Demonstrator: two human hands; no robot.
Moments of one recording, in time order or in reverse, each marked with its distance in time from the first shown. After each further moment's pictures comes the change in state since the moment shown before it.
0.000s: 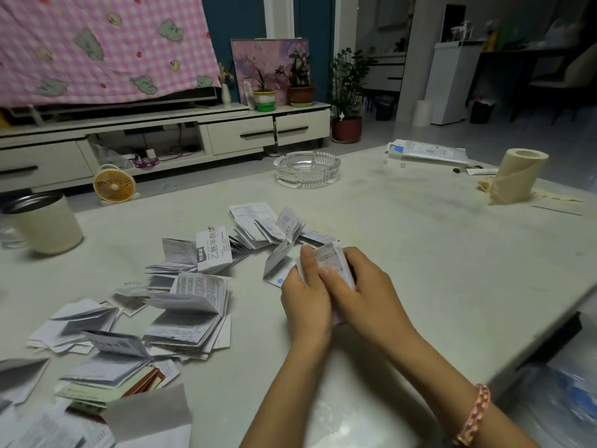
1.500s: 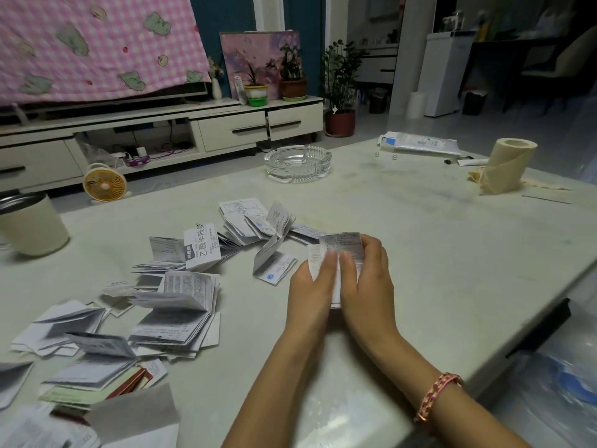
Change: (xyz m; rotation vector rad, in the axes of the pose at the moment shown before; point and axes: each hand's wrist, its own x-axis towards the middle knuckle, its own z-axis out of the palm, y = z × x) left_hand -0.010 -0.001 0.002 -0.168 -0.359 -0.069; right_hand 0.000 0.025 0.011 -0.042 0.388 0.072
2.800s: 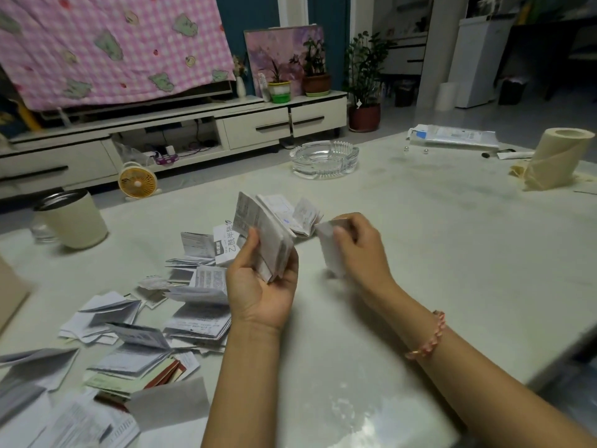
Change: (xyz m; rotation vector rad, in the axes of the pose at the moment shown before) left_hand 0.016 0.051 -0.073 -0.970 0.197 -0.158; right_hand 0.049 -0.004 0.049 0.379 -0.218 0.083
